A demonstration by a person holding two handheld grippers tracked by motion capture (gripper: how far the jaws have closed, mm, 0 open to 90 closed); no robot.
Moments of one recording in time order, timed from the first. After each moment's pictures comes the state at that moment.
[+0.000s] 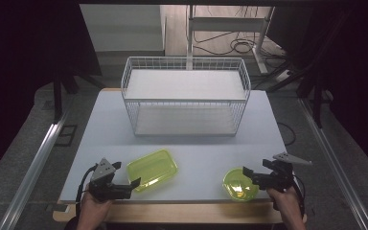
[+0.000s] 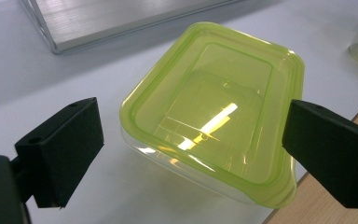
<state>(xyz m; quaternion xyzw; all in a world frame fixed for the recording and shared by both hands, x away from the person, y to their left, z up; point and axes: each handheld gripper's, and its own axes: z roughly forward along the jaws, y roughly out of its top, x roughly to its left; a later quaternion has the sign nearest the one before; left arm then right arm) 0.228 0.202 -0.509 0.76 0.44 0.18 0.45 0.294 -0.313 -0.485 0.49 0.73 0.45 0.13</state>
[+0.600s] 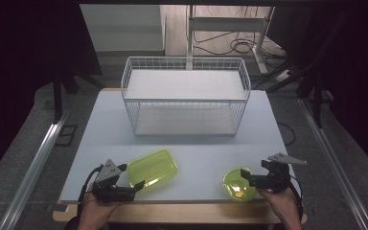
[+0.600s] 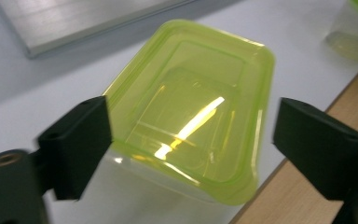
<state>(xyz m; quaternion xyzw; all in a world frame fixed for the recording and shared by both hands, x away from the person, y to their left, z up) 0.221 0.187 -0.497 0.78 0.41 0.17 0.45 0.291 -0.304 -0.484 0.48 0.75 0.42 0.15</state>
